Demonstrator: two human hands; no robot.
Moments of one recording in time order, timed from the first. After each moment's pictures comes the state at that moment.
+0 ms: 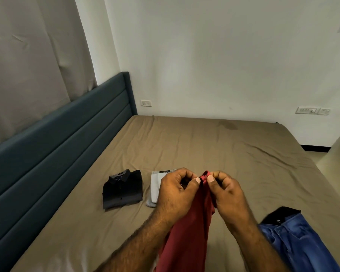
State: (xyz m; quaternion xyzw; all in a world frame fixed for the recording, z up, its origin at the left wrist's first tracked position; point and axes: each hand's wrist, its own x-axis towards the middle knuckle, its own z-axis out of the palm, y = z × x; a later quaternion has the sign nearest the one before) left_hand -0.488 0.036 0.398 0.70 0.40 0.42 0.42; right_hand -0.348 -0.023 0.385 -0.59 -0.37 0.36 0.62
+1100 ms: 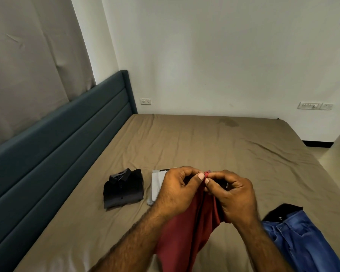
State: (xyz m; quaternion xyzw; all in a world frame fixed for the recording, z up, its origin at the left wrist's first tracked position) left_hand -0.481 0.046 0.412 0.73 0.32 0.37 0.48; right_hand -0.330 -0.029 0.389 -0.57 -0.46 0.21 0.64
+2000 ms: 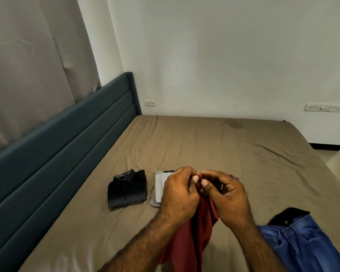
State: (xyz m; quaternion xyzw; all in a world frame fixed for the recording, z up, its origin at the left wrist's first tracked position) left_hand -0.476 0.041 0.398 0.77 0.41 0.40 0.28; right_hand -0.338 -0.019 0.378 -0.55 -0.49 0.23 0.63
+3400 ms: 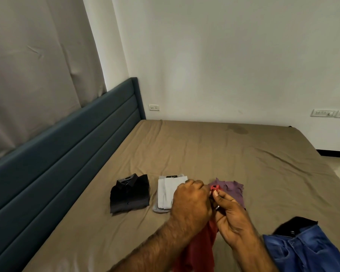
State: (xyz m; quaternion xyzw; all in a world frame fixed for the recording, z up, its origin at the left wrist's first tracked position) left_hand -0.451 0.053 0.367 0.89 0.37 0.29 0.00; right_hand -0.325 0.004 0.324 -0.34 -0.06 0.60 0.72
